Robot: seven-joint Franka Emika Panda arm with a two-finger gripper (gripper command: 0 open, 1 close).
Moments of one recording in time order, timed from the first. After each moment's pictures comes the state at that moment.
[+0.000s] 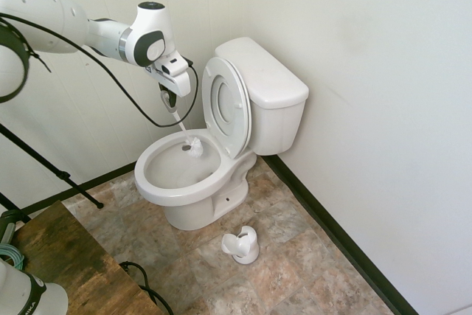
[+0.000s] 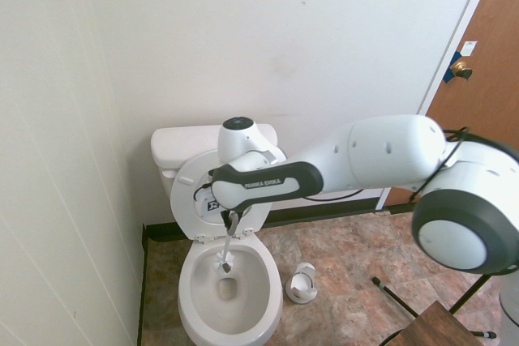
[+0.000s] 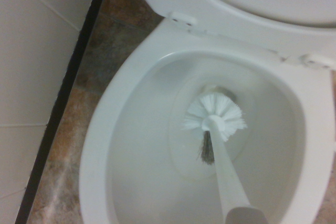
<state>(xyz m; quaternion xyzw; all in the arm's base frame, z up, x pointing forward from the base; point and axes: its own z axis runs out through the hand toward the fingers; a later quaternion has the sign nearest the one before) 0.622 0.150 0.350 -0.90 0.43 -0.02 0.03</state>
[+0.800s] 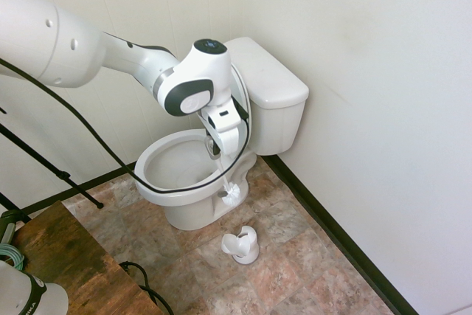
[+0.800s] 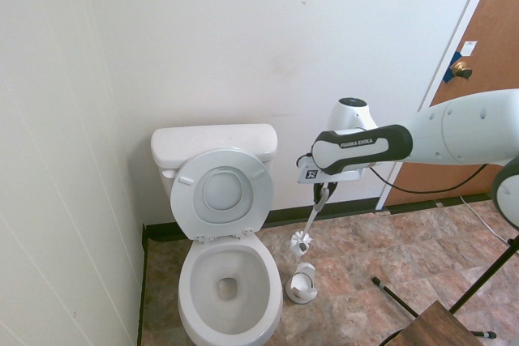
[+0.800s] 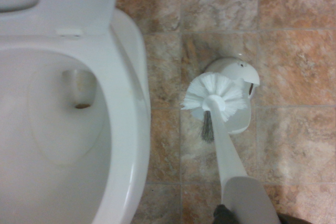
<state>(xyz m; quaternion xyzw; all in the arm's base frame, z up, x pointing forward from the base) 0.568 -0.103 0.315 -0.83 0.56 0.00 0.02</state>
